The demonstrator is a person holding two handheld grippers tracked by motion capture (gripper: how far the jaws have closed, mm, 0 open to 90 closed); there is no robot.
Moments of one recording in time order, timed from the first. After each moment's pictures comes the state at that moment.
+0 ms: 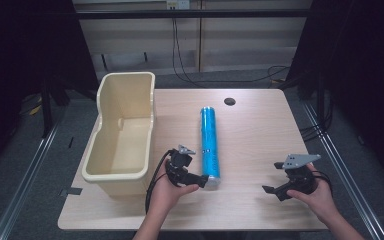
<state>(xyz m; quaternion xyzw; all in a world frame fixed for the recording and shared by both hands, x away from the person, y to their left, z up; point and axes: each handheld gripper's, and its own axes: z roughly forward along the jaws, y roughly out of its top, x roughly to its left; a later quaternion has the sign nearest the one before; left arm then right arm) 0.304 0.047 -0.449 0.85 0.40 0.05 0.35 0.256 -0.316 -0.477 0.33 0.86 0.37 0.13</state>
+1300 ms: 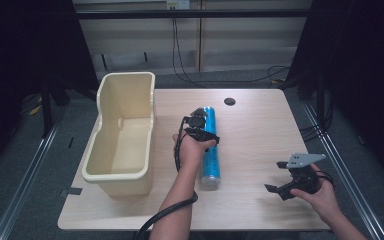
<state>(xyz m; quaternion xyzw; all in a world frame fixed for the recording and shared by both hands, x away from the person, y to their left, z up) 0.410 -0.016 -0.437 0.80 0.54 0.02 0.26 0.254 -0.323 -0.473 0.34 0.85 0.38 0.13</state>
